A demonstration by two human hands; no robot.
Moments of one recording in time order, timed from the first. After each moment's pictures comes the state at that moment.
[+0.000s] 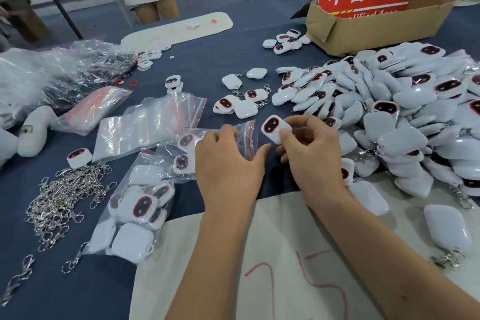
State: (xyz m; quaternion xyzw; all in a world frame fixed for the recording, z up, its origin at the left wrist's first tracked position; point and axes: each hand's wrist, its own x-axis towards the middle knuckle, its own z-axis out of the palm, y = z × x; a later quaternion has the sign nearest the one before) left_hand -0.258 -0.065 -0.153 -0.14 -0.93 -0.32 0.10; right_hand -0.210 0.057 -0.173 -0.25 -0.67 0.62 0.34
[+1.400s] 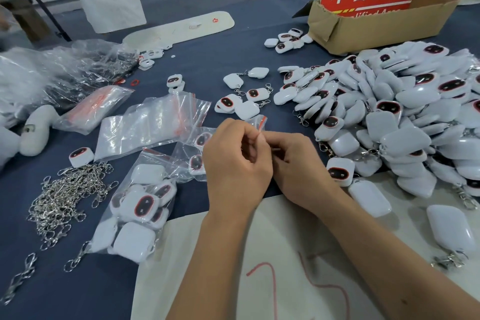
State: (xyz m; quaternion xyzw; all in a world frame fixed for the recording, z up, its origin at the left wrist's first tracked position) left_hand -0.249 -0.066 -0.144 -0.28 -0.79 -0.50 0.23; right_hand -0.200 0.044 -0.155 -0.02 -0.80 0.56 0.20
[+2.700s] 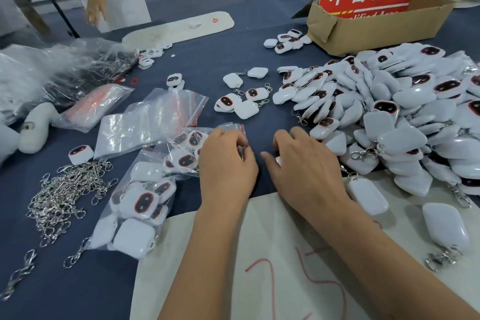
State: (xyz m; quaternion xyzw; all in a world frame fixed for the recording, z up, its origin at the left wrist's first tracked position) left_hand -0.270 -0.071 -0.156 -0.19 -0.91 -0.36 0.09; right_hand -0.192 0.040 -0.157 -0.20 -0.96 0.12 0.14
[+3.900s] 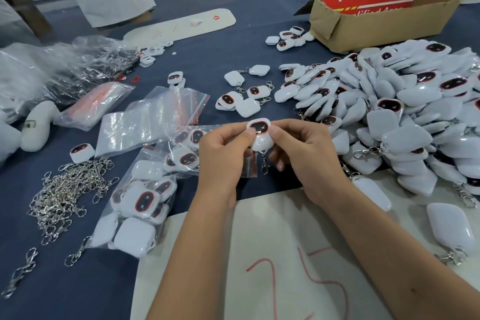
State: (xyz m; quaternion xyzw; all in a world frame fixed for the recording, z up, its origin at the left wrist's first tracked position) left_hand -0.269 -0.071 -0.149 -0.08 -0.67 -0.73 -0.13; right_hand -0.204 0.054 -0.160 -0.12 -0.66 0.71 0.22
